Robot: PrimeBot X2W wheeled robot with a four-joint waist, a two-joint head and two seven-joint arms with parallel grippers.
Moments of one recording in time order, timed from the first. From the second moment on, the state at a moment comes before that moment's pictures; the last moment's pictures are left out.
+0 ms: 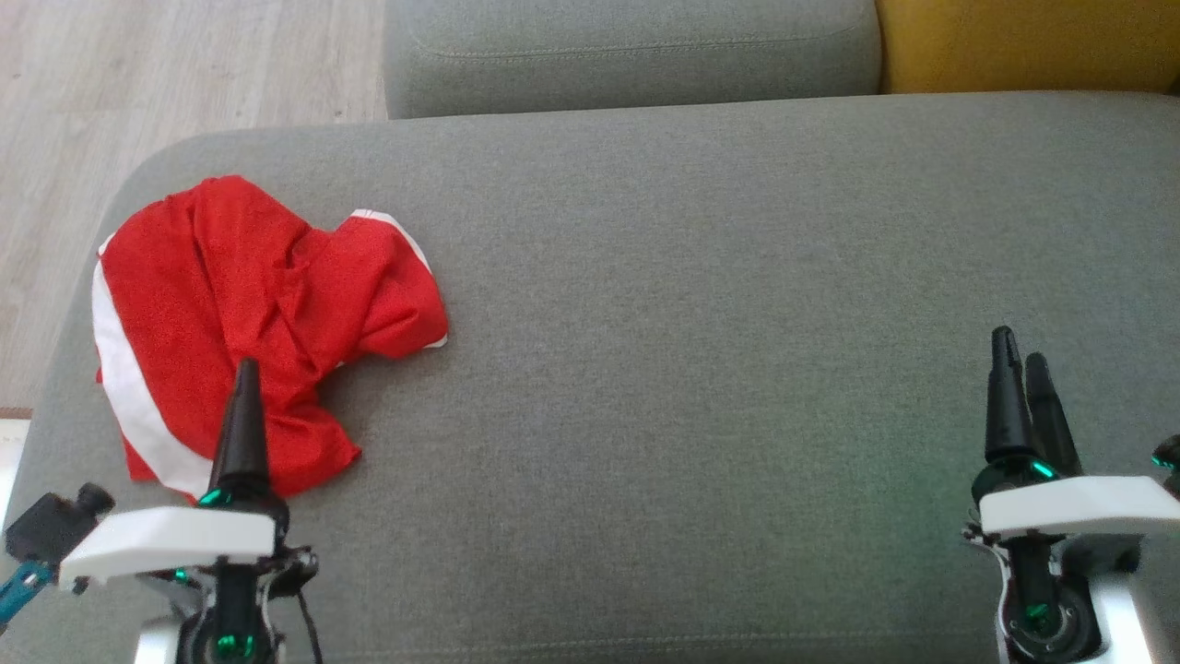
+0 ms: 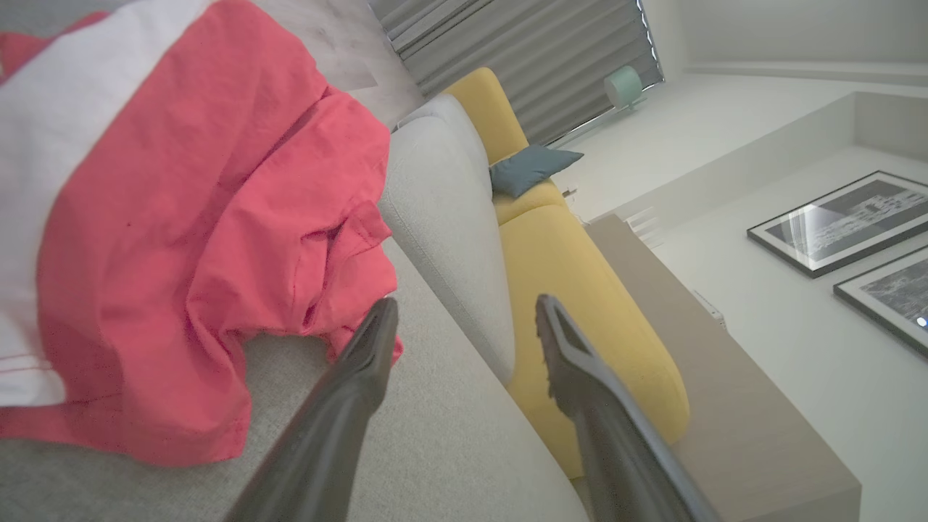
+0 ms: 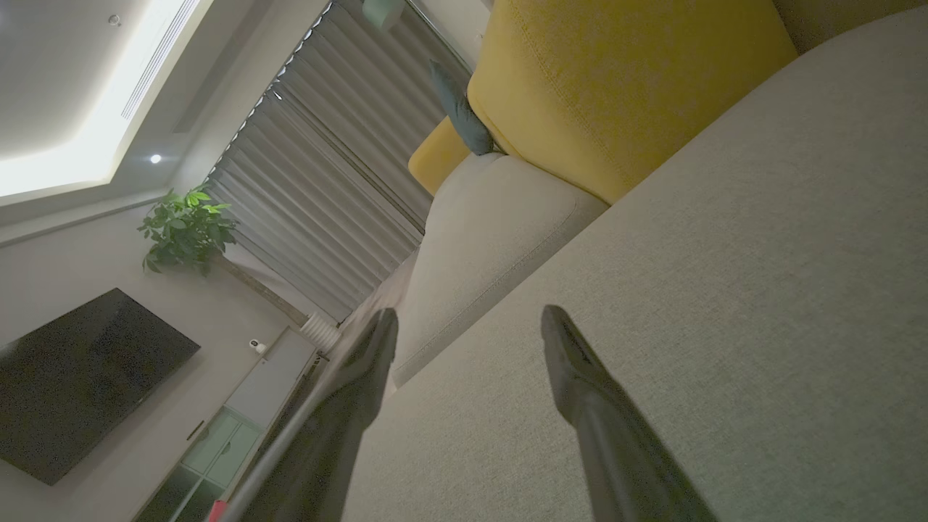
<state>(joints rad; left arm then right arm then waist) -0.01 0.03 0.03 0.09 -1.08 -0.05 -0.04 -0.03 -0.04 -0.05 0.13 0.82 0.12 -0.04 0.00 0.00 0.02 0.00</state>
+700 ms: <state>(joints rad) -0.01 0.03 -0.11 0.04 -0.69 0.00 -0.10 -0.03 -0.04 -0.02 0.09 0.52 0.12 -0.09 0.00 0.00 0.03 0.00</state>
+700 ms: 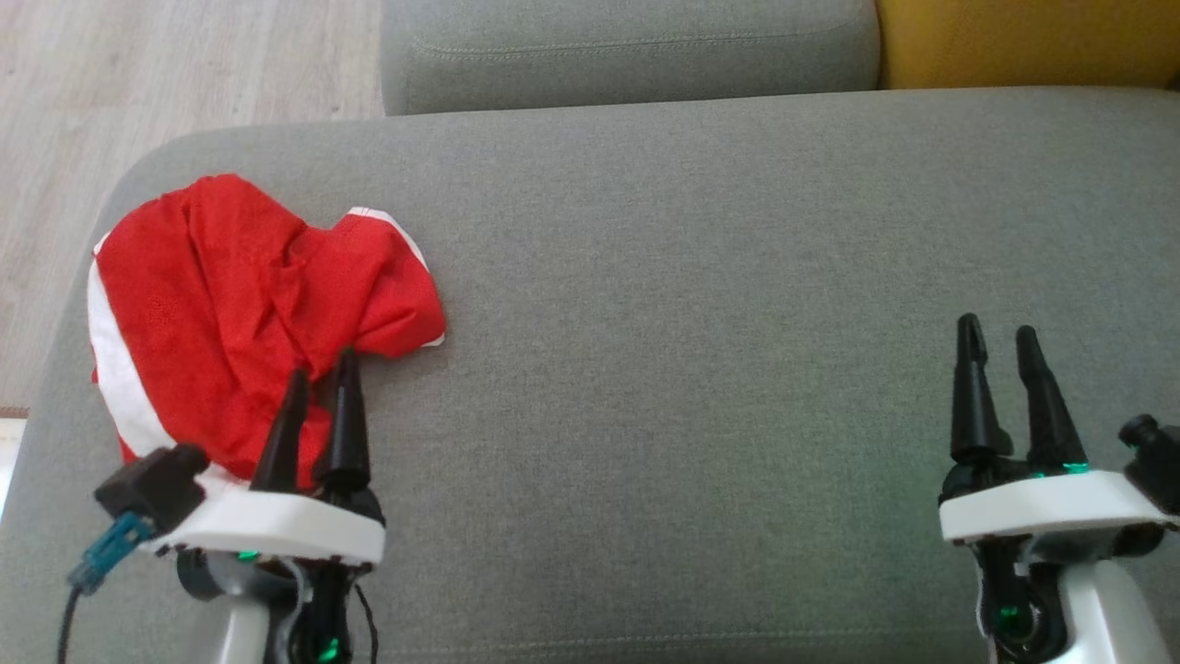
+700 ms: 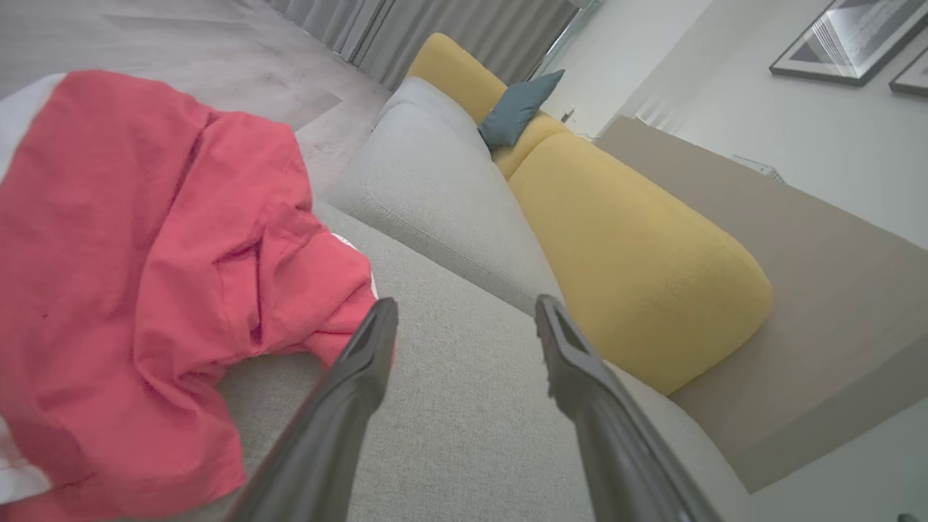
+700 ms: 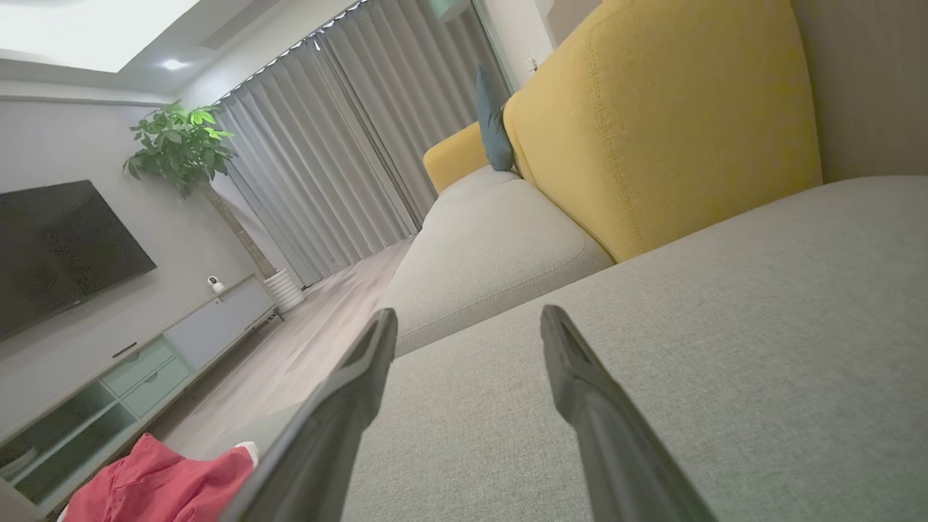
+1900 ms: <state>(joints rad) -0.09 0.20 -0.47 -0.05 -0.23 0.30 -0.21 -0.03 -0.04 0.05 0.01 0.08 0.12 -0.20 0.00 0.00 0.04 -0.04</state>
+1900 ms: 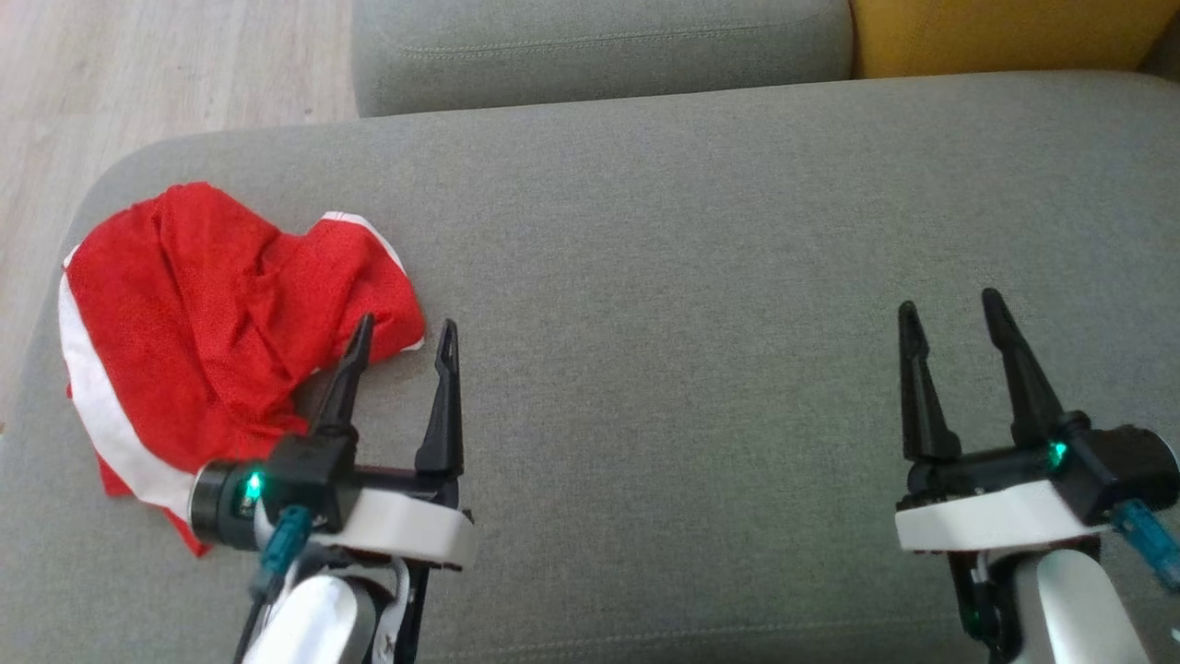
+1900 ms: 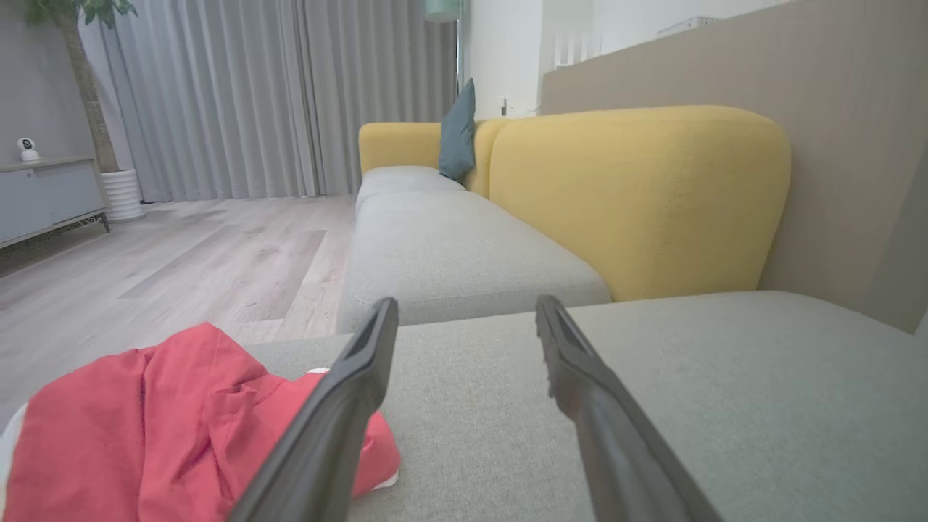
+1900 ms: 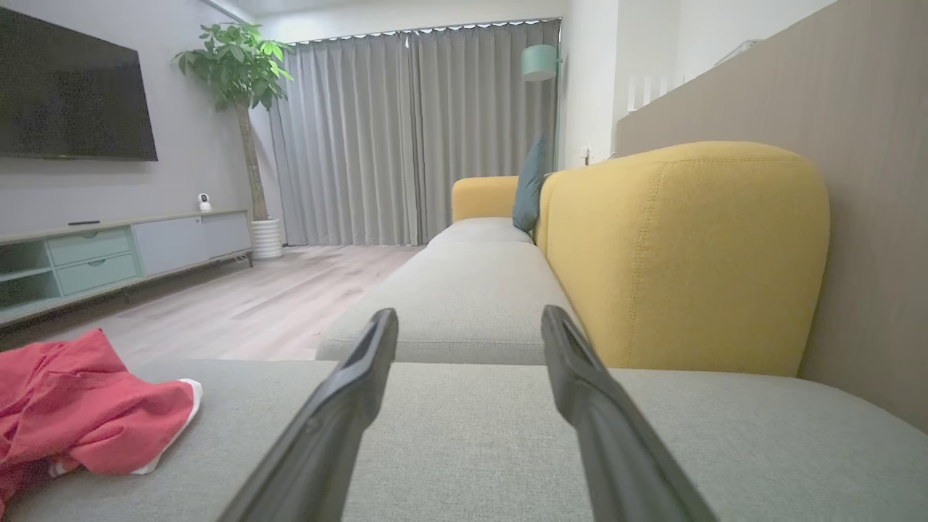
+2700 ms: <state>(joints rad) 0.00 0.06 -0.27 0.04 -0.13 0.12 -0.25 -0.03 -0.04 0.06 0.18 0.26 0.12 -0.25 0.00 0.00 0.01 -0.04</state>
